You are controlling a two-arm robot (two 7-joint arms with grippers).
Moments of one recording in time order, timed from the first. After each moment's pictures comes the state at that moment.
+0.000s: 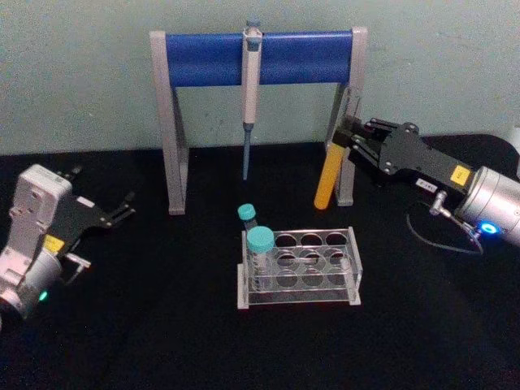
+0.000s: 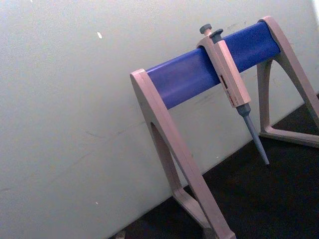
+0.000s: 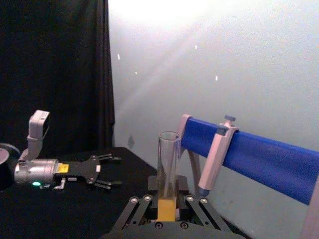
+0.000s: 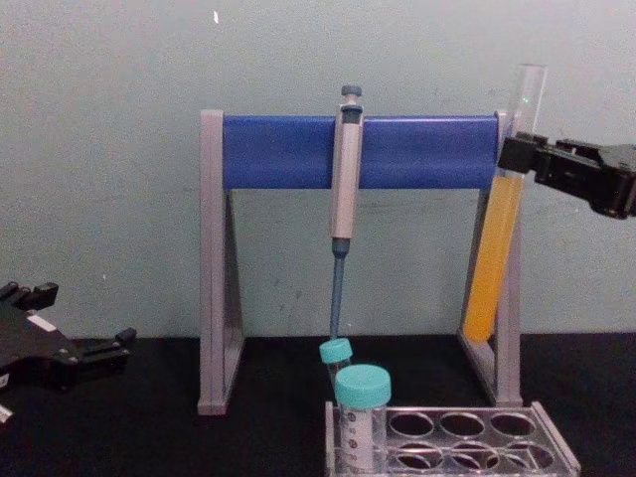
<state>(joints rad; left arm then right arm) -0.20 0.60 0.45 -1.41 -0.25 -0.12 0.03 0.36 0.57 -0.40 -1.43 0.72 -0.14 0.76</state>
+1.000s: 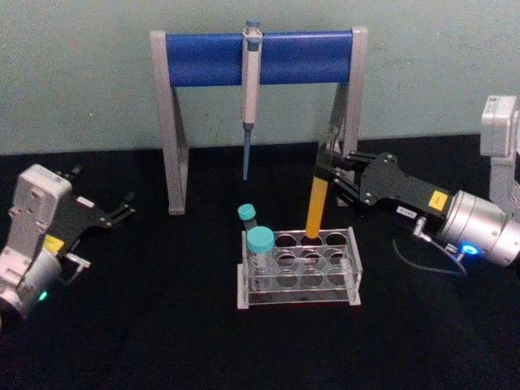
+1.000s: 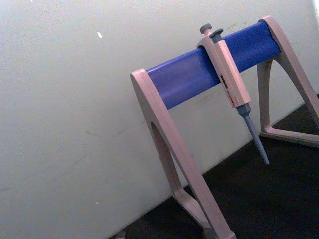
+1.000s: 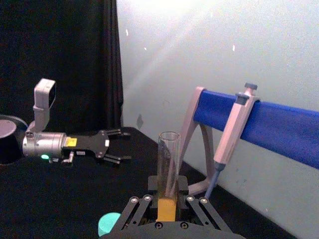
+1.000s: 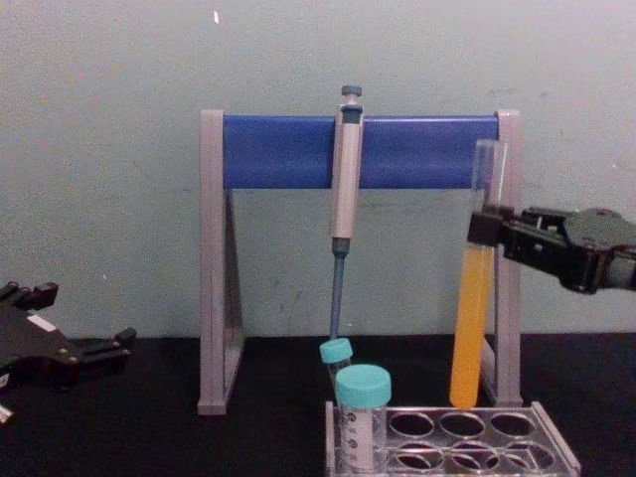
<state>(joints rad) -0.20 0.60 0.45 -1.41 -0.25 -0.12 0.03 0.37 0.55 -0.46 -1.37 0.67 -0.15 0.78</state>
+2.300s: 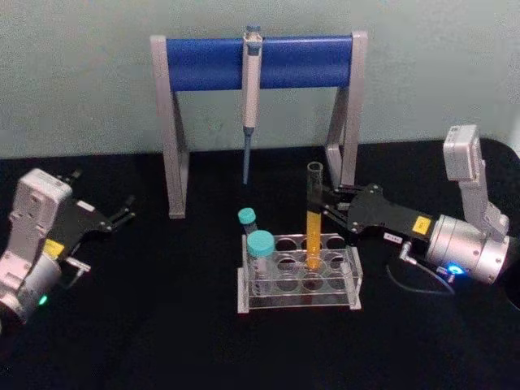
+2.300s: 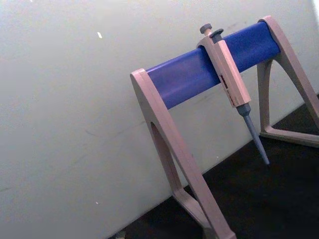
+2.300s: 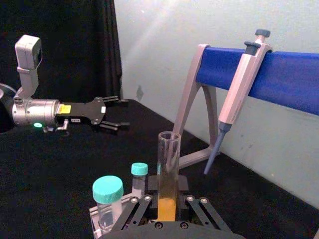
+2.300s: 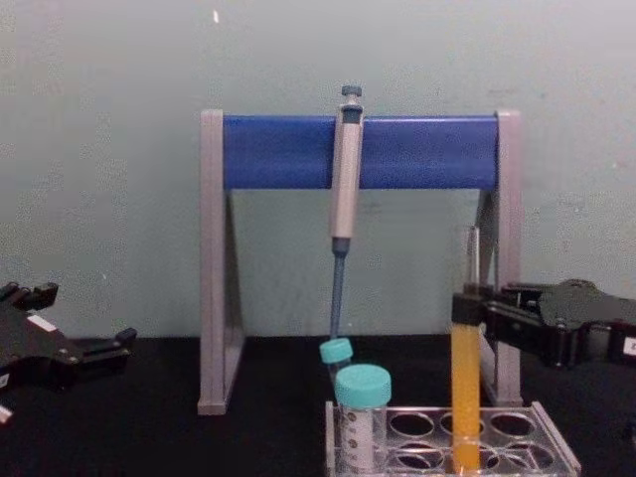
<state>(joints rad) -0.20 0.60 0.45 -1.41 -0.25 -0.12 0.03 0.40 0.52 -0.50 -1.26 0.60 -0.13 0.79</state>
